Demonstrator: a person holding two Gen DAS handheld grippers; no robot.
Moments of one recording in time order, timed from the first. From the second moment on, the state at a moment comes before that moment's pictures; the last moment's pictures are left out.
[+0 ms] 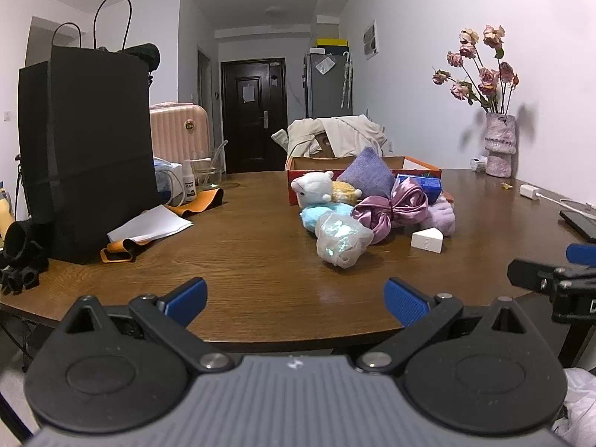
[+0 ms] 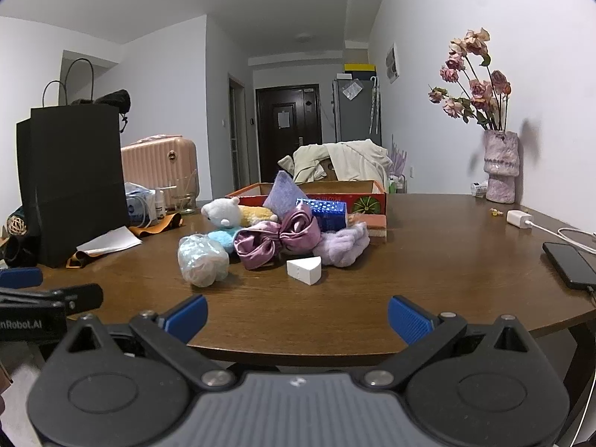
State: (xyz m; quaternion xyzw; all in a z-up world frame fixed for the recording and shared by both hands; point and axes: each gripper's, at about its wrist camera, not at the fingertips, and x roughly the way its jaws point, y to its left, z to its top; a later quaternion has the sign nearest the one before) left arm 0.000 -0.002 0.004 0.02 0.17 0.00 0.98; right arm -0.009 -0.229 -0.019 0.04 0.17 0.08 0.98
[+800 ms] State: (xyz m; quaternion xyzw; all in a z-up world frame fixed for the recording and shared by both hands) left arm -0.002 0.000 0.009 0.01 0.17 0.00 0.99; right arm -0.009 -0.229 -0.021 0.03 0.17 0.07 0.98
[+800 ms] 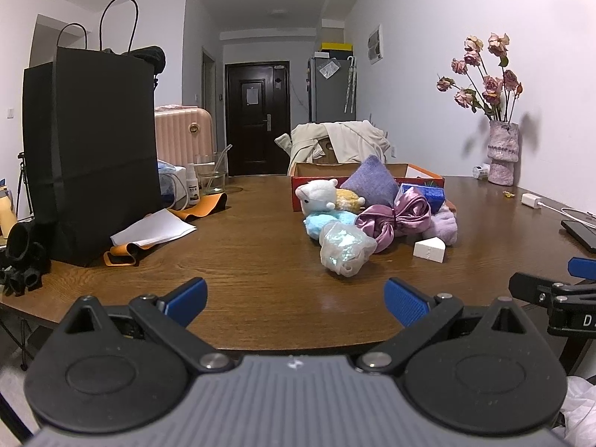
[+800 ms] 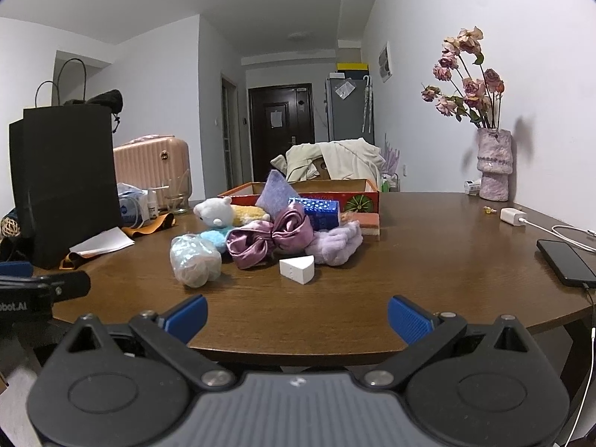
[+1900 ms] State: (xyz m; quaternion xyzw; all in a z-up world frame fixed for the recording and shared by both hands) left arm -0.001 -0.001 0.009 0.02 0.17 0.00 0.99; right arm -0.013 -0.228 -0.016 0.03 0.15 0.07 0.99
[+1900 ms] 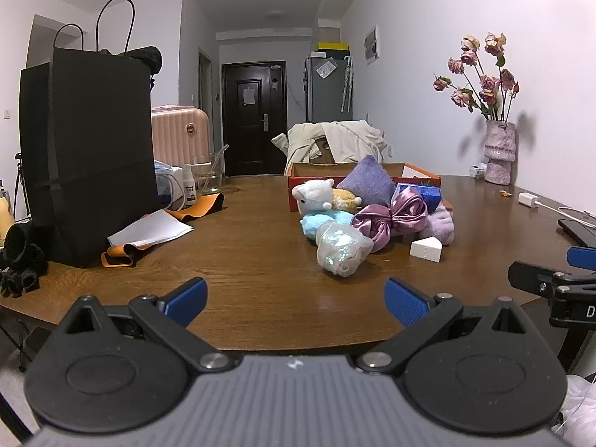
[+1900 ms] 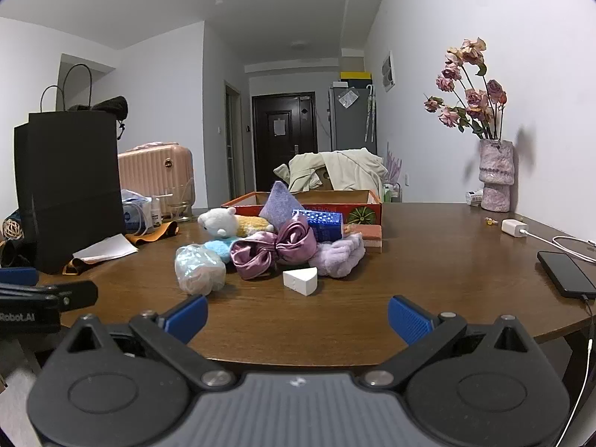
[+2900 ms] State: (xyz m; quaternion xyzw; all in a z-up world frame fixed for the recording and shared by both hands) left arm 0.119 -0.032 0.011 0.01 0.23 -0.06 0.97; right arm 0.093 -0.240 -0.012 0.05 0.20 0.11 0.97
